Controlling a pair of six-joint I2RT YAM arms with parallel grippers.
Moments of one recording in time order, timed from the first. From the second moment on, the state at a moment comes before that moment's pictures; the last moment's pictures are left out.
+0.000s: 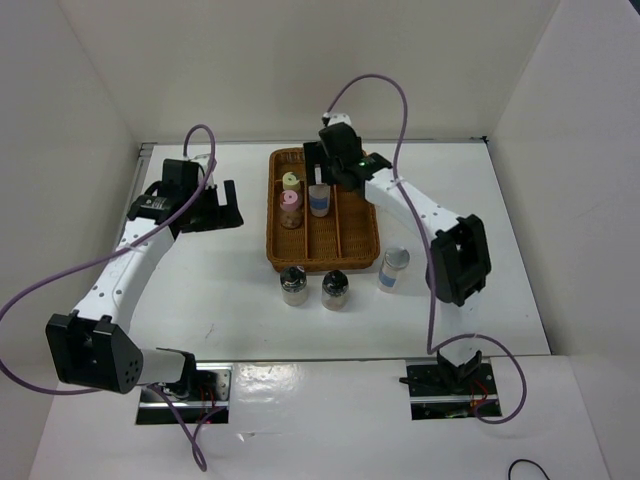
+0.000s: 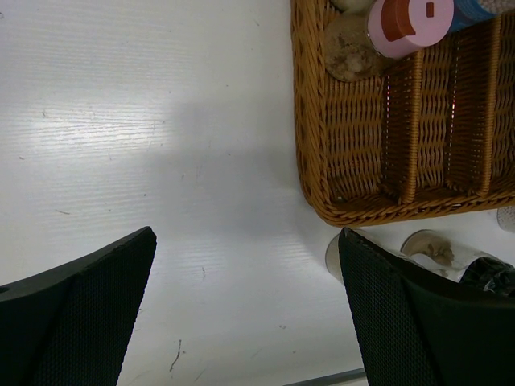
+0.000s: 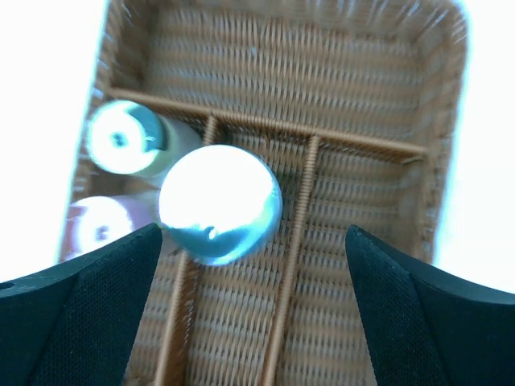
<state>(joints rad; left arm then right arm) -0.13 1.32 1.22 -0.74 0.09 -0.27 0.59 2.02 1.81 -0.46 0.28 0.28</state>
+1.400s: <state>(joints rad) -0.13 1.31 1.18 -0.71 0.14 -0.24 0.53 1.25 1.02 -0.79 0.28 0.73</state>
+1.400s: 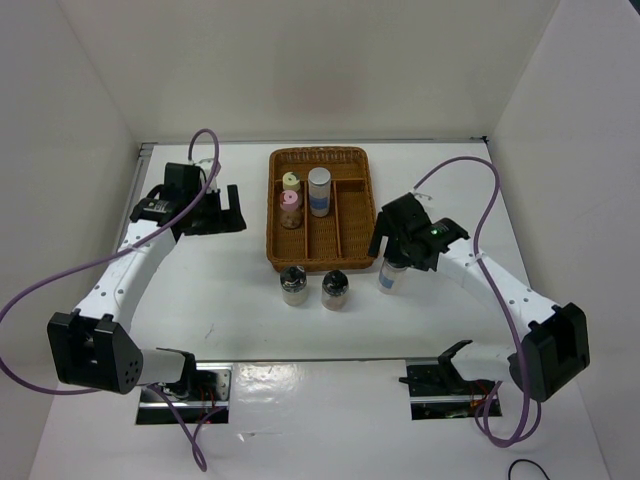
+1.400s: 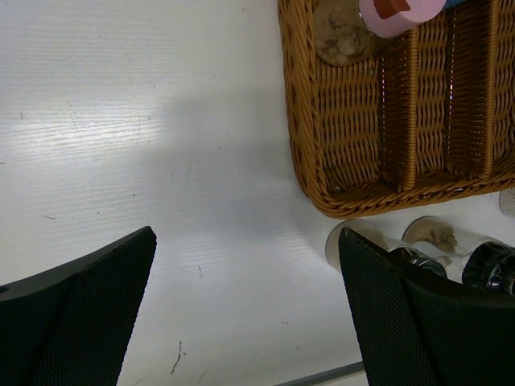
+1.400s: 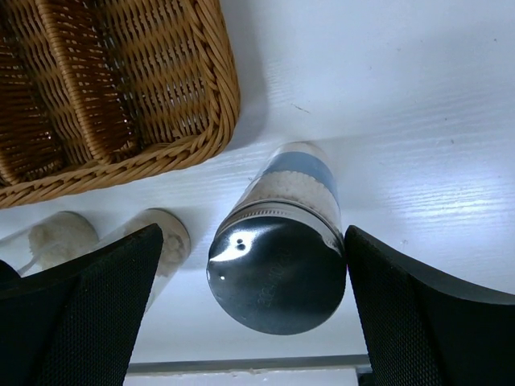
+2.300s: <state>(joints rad) -0.13 1.31 1.17 -0.71 0.12 -0.24 0.54 1.32 1.03 -0.88 0.27 0.74</state>
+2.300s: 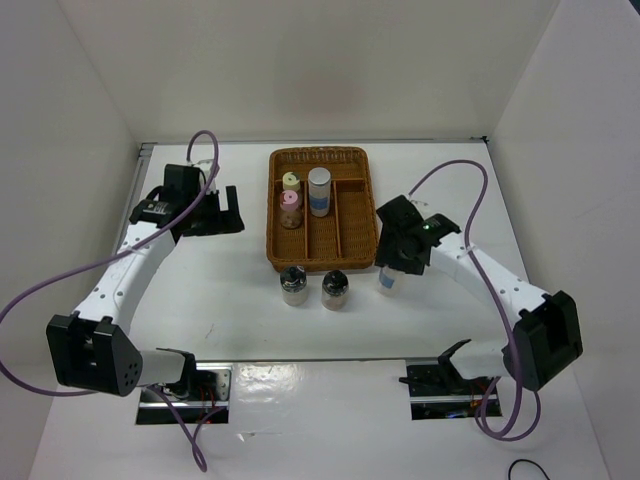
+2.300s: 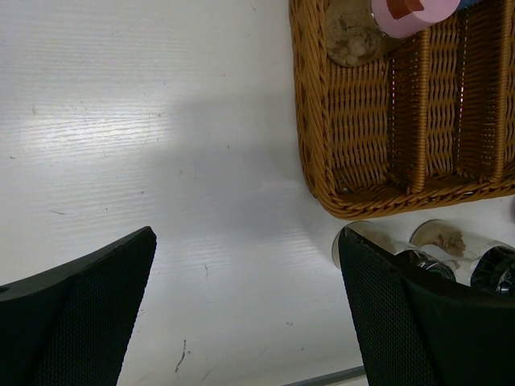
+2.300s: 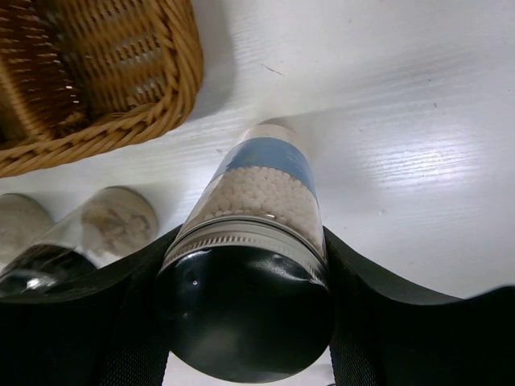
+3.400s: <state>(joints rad) -0.13 1.29 1.17 -0.71 0.11 -0.24 0.59 1.81 1.71 -0.70 0.14 0.40</state>
